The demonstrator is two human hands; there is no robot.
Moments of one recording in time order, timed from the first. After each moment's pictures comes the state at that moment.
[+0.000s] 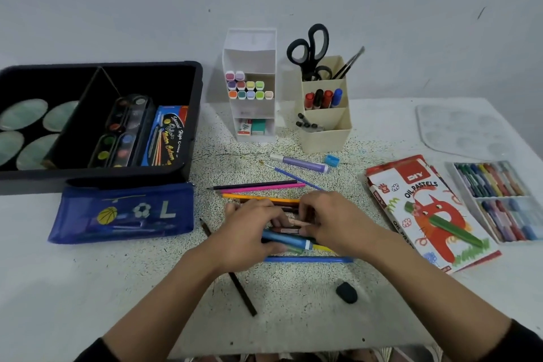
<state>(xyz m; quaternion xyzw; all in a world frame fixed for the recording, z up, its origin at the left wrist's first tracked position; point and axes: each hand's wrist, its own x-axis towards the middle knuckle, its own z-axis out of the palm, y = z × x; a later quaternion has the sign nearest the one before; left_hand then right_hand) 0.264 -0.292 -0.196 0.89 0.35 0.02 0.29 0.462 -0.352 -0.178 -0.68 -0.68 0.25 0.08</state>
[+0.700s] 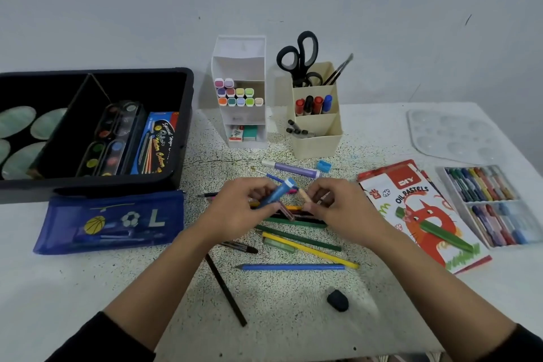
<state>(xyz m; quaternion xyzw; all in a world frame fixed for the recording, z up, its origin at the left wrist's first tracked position) 0.282 -0.253 -0.184 0.80 0.37 0.15 0.44 0.493 -0.347 -0.175 -0.72 -0.57 0.29 0.26</state>
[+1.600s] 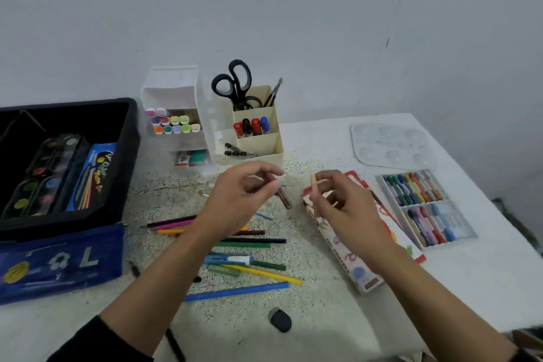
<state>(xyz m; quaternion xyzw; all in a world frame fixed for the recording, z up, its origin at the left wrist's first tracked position) 0.382 -0.274 -0.141 0.75 0.29 0.28 0.52 0.563 -0.398 -0.153 -0.71 -0.50 0.21 0.45</state>
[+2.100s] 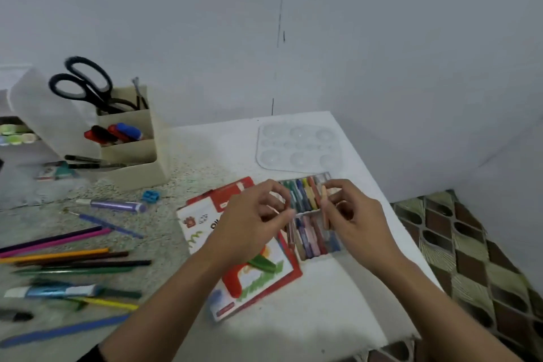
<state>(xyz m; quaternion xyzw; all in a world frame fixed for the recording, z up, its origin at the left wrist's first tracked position) 0.589 -0.383 -0.158 0.77 0.30 0.22 0.51 0.766 -0.504 -0.163 -0.76 -0.46 0.19 0.43</state>
